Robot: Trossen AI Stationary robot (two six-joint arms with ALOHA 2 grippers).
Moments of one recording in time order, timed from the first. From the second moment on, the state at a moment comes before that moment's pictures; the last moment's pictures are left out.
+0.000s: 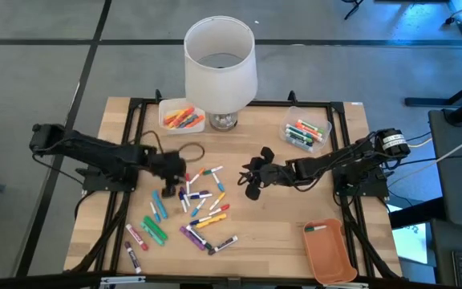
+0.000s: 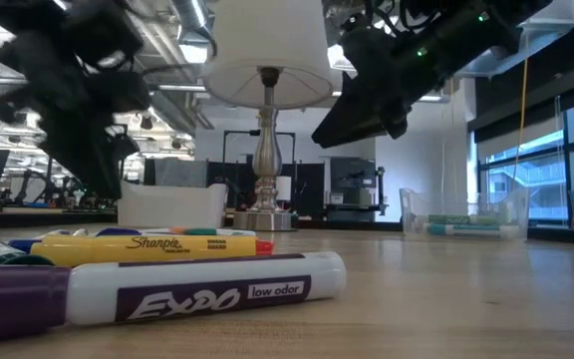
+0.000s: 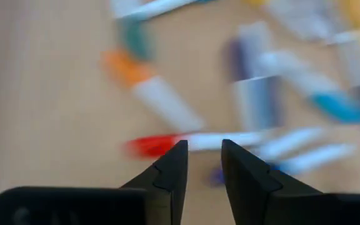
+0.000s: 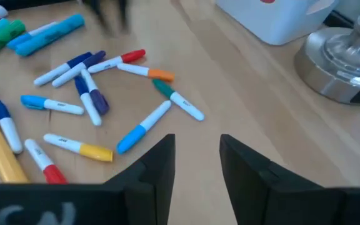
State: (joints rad) left arm -0.04 1.06 0.43 -0.33 0.05 -0.15; right arm 0.16 1.56 0.84 0.12 0.47 0.32
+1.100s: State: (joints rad) left arm -0.72 1.57 0.46 0.29 -0.15 -0.48; right arm 0.25 1.56 0.84 0.03 0.41 0.26
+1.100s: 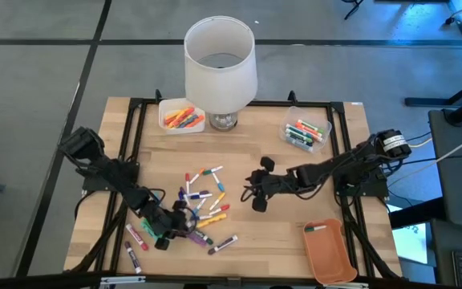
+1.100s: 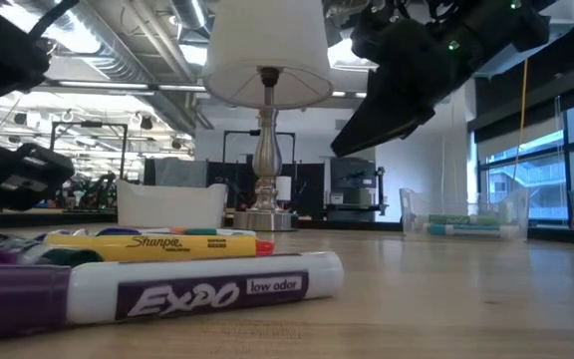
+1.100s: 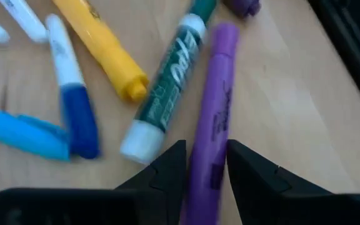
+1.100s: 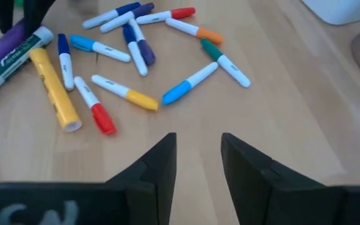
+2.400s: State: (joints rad) left arm -0.15 1.15 0.51 -0.42 -1.04 -0.07; right arm 0.26 1.56 0.84 -0.10 0.48 0.43
